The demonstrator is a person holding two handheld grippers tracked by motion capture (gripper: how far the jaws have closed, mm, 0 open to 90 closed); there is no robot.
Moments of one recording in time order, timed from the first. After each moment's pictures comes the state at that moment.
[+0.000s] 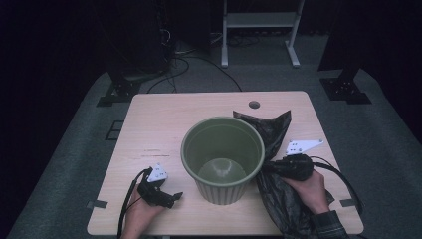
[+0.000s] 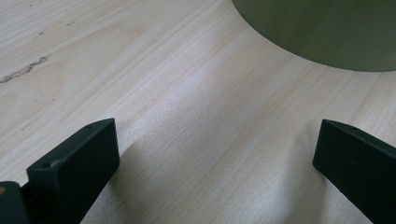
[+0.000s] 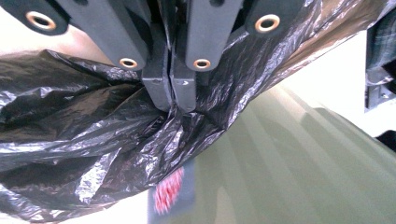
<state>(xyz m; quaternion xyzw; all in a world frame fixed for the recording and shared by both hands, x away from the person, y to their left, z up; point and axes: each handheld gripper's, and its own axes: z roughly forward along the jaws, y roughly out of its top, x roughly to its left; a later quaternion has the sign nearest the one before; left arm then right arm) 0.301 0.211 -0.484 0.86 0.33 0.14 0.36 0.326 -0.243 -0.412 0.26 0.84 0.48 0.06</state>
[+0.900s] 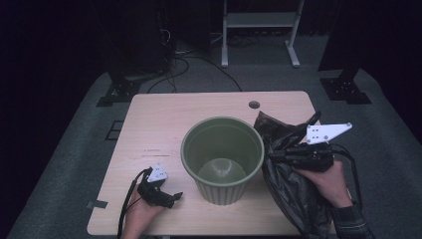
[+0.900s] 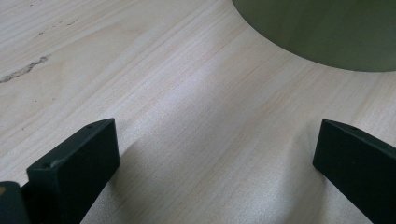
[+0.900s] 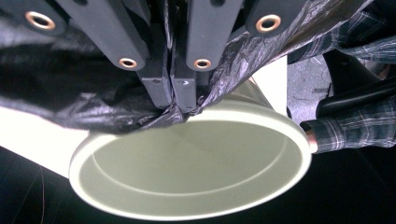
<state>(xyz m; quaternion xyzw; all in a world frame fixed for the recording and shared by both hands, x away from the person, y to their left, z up) 0.301 0.211 -0.483 0.86 0.33 0.14 0.36 0.307 -0.256 -0.325 0.17 0.83 0.54 0.05</state>
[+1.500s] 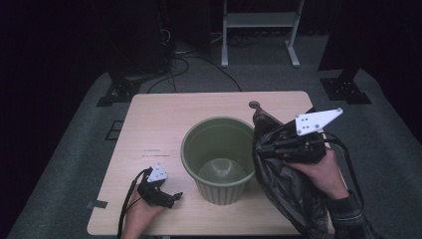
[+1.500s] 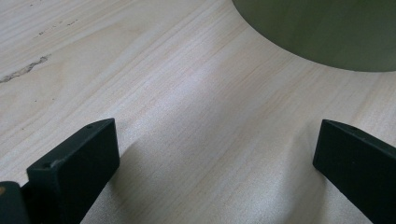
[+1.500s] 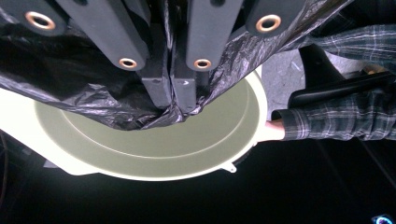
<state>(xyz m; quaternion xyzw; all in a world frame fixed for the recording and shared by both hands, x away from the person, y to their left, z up) 0.301 0.211 -0.484 0.86 0.33 0.14 0.36 0.309 -0.220 -0.285 0.11 0.84 0.54 0.02</state>
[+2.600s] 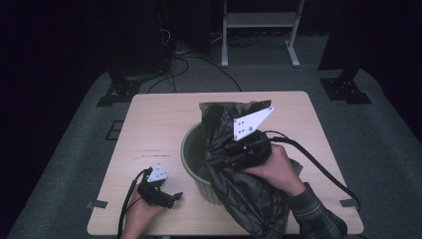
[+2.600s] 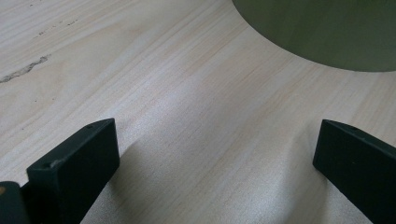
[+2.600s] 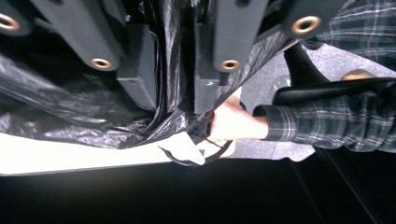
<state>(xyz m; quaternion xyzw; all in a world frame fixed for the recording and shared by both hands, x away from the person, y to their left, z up) 0.301 0.211 -0.484 0.86 0.33 0.14 0.36 0.311 -0.110 -0.279 0.05 0.87 0.48 -0.01</state>
